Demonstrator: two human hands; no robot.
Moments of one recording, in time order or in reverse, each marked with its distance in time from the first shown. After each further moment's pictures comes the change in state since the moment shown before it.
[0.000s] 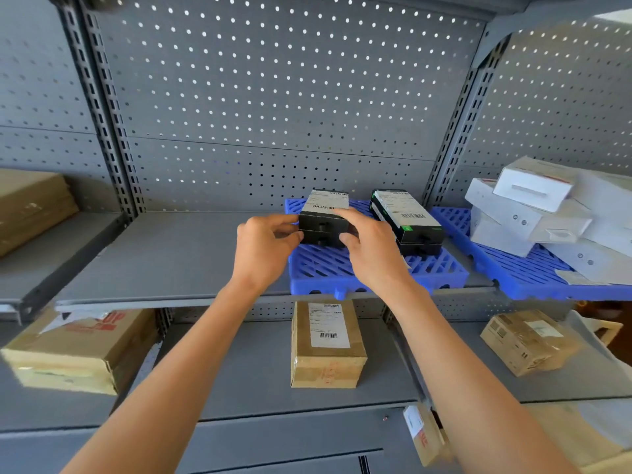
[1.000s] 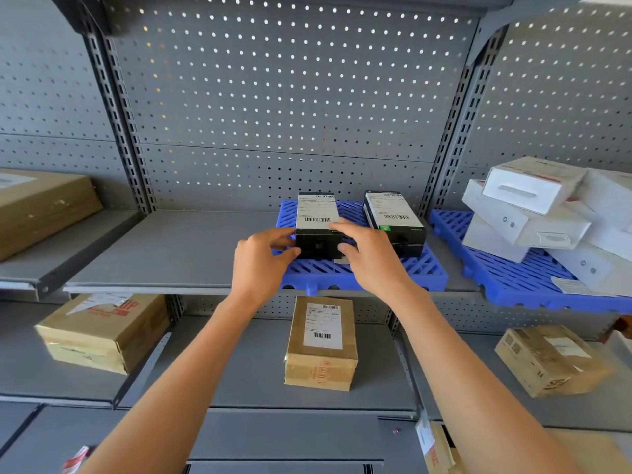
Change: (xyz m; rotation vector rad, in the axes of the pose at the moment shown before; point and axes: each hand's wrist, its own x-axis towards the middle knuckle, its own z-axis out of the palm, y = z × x) left_hand -0.038 0.019 0.040 0.221 0.081 -0.011; right_hand -0.008 0.048 -0.034 0.048 -0.156 -0.151
